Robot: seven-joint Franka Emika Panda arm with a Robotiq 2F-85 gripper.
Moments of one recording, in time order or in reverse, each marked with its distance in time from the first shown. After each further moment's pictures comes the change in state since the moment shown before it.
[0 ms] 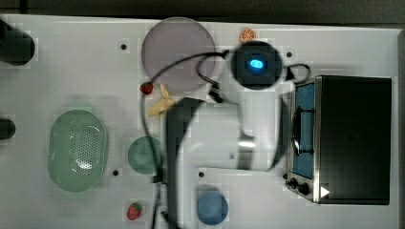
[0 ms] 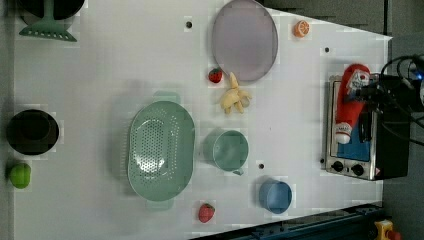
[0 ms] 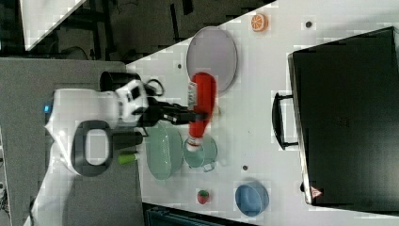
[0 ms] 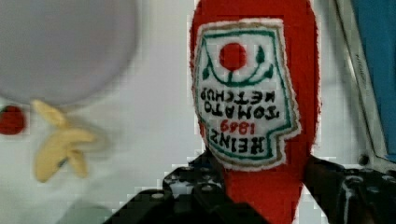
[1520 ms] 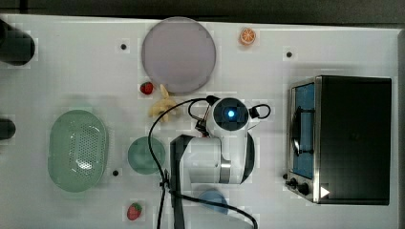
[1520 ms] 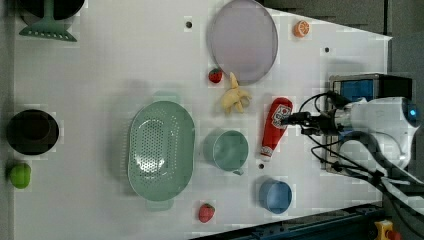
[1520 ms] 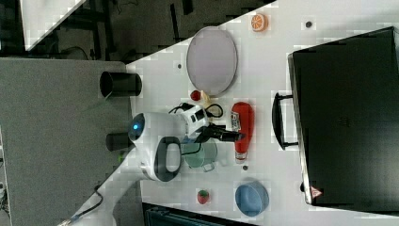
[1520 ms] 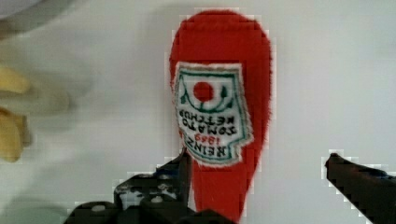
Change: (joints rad) arm 0.039 0.155 -0.001 -0.334 0.013 0.431 -0.010
